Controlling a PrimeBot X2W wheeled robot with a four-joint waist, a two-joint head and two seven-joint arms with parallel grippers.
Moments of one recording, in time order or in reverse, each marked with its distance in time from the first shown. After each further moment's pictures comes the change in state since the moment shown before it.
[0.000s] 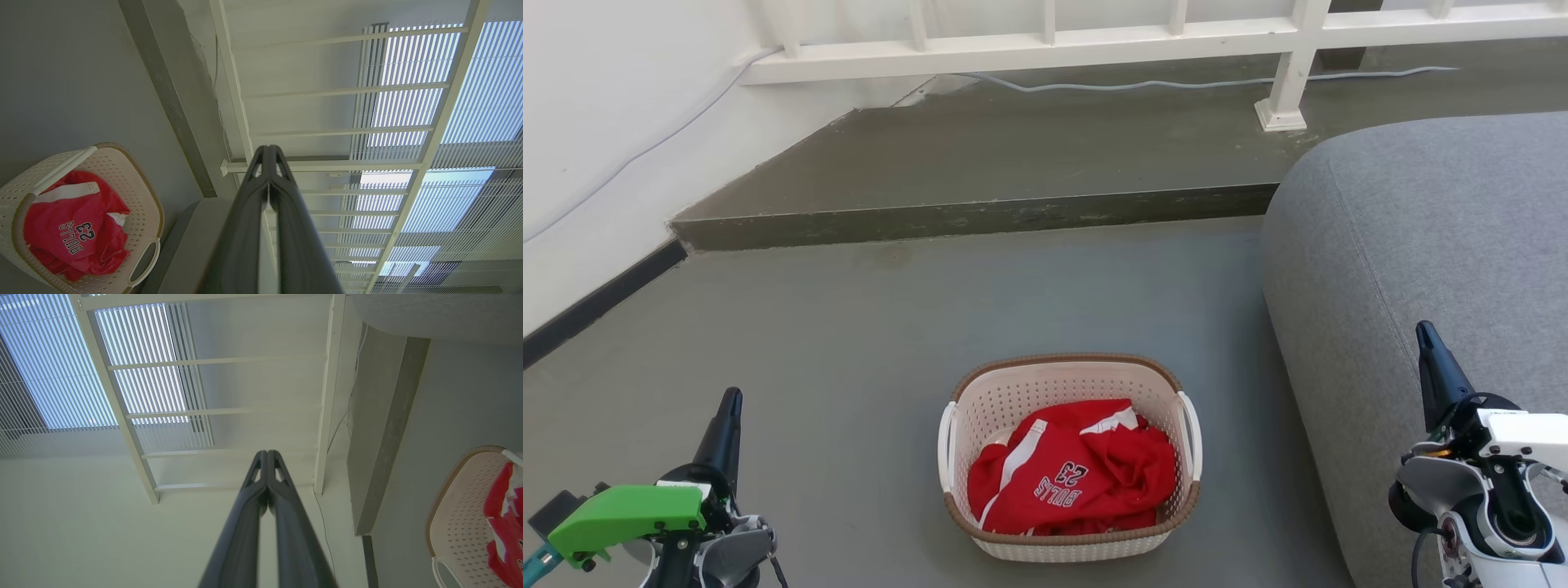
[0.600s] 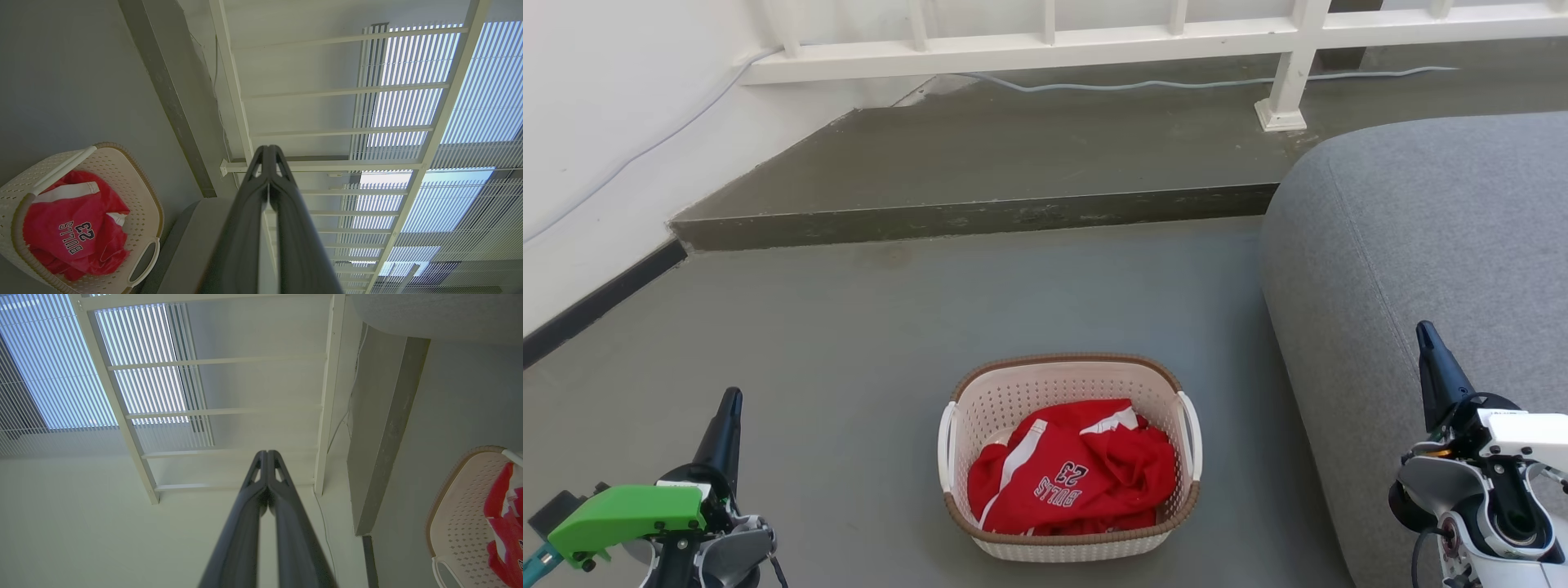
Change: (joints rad) left arm 0.000 0.000 0.000 0.000 -0.001 0.000 0.000; right arm 0.000 0.000 -0.001 0.000 0.000 0.000 0.000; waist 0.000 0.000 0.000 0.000
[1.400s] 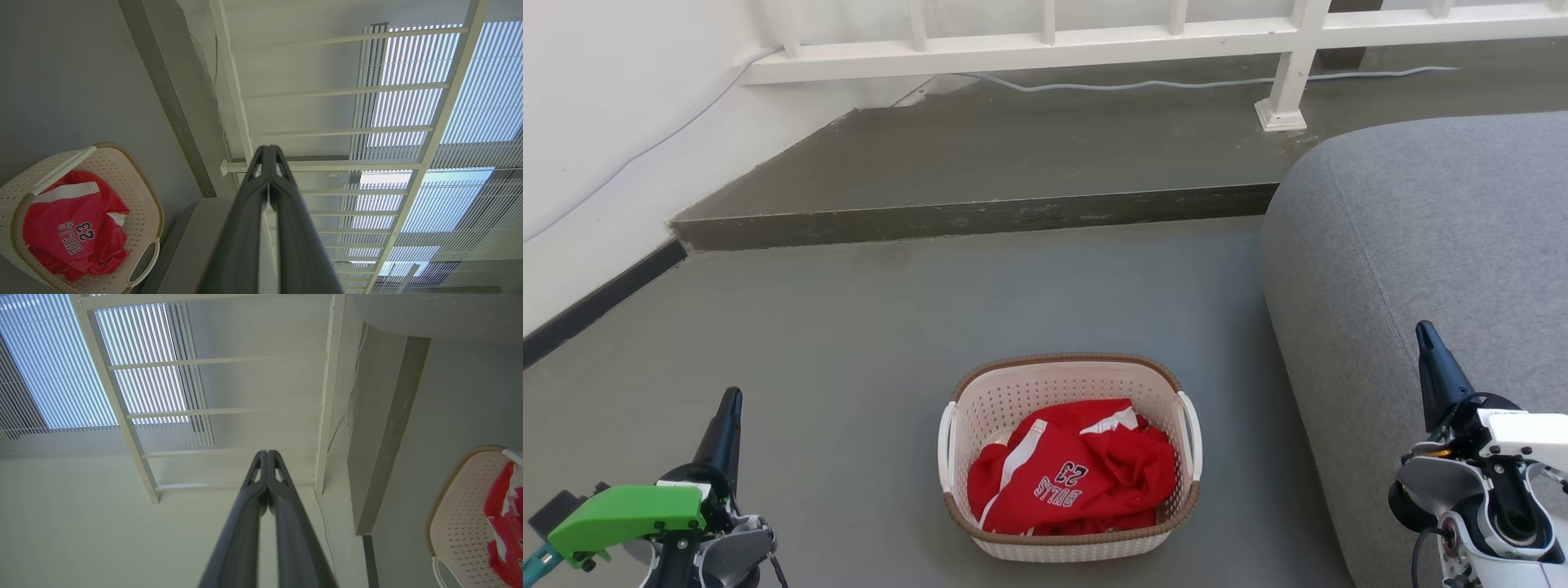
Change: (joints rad) left arm 0.000 0.000 0.000 0.000 0.000 0.000 0.000; right arm 0.000 0.001 -0.001 -0.001 0.000 0.000 0.003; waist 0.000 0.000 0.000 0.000
